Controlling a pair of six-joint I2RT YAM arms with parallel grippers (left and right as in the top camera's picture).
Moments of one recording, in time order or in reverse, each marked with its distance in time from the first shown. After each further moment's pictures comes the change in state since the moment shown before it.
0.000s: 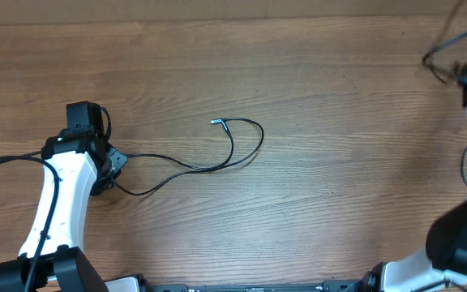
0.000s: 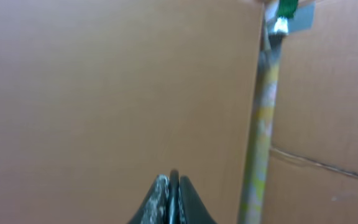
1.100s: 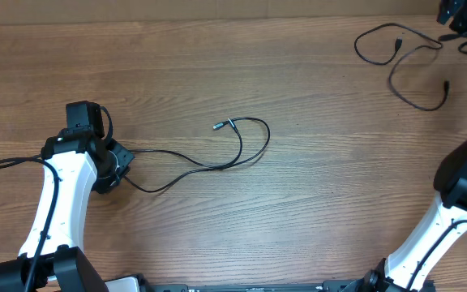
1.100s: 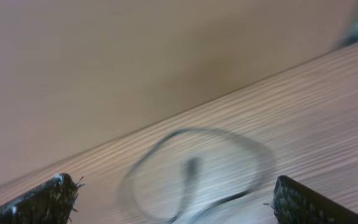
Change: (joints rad) left arm 0.000 0.000 0.000 0.009 0.178 -0.005; right arm -0.108 0.458 0.516 -1.055 -0.481 0.246
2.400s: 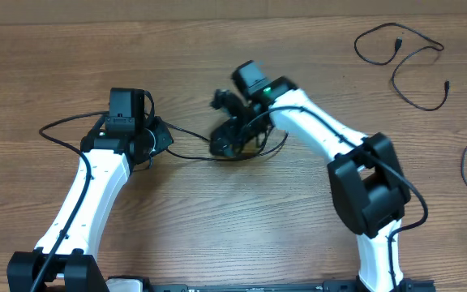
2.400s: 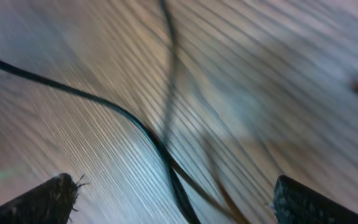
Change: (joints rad) left arm -0.257 0.000 0.003 0.280 0.085 0.120; right arm 0.999 -0.082 -0.513 -0.209 -0.089 -0.293
